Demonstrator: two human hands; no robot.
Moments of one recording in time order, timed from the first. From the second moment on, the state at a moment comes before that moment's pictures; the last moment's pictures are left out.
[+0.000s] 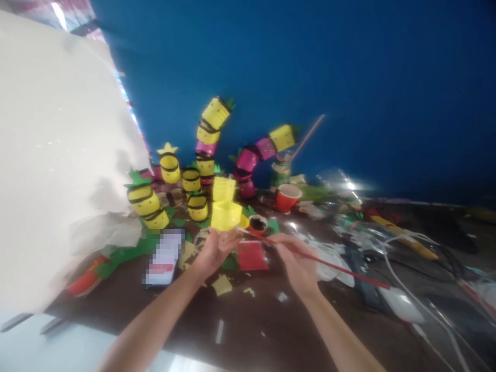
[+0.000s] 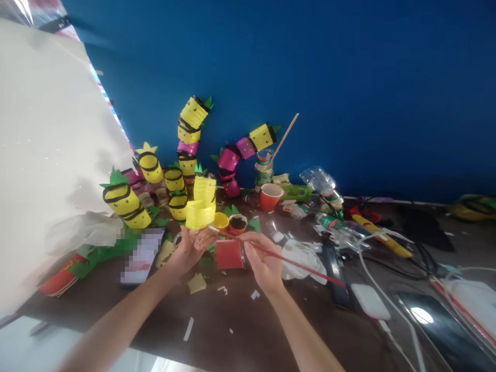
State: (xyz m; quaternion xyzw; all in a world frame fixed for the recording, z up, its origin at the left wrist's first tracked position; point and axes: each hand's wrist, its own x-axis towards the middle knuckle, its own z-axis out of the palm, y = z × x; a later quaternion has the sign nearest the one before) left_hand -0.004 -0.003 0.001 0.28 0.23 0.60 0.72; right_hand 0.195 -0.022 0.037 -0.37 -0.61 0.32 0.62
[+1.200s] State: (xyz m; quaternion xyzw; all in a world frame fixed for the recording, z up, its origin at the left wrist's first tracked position) left_hand -0.012 -0.004 0.001 0.22 0.22 0.60 0.74; right_hand 0.195 -0.024 0.039 -0.36 -0.62 0.28 0.64
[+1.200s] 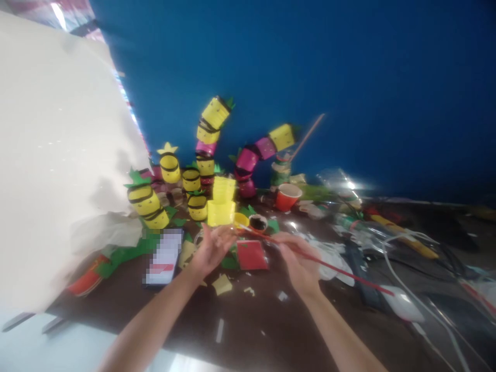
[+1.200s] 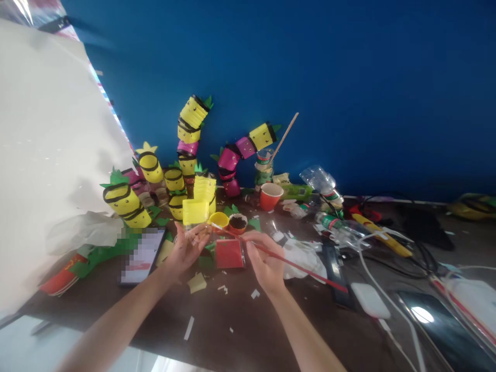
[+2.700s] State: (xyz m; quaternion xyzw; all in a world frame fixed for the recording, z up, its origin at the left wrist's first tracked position) left_hand -0.011 -0.005 0.001 0.22 0.22 0.60 0.74; right_hand 0.189 -0.025 0.035 -0.40 -0.57 0.30 0.65
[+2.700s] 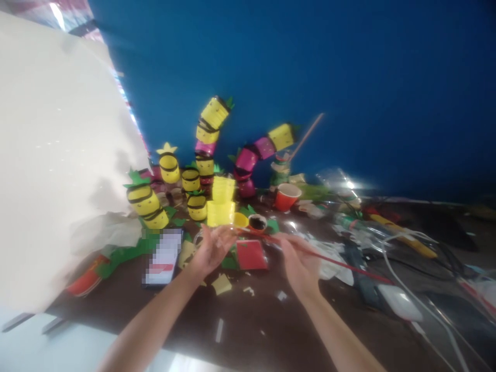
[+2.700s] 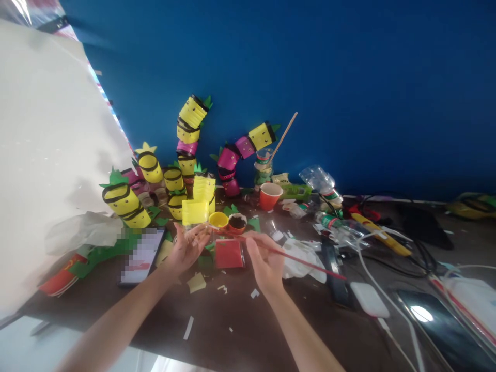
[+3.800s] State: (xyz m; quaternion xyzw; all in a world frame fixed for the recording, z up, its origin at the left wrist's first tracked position) left_hand -0.019 -0.004 0.014 0.13 0.28 0.62 0.72; right_hand 0.194 -0.013 0.042 -0.51 -0.55 0.24 0.62
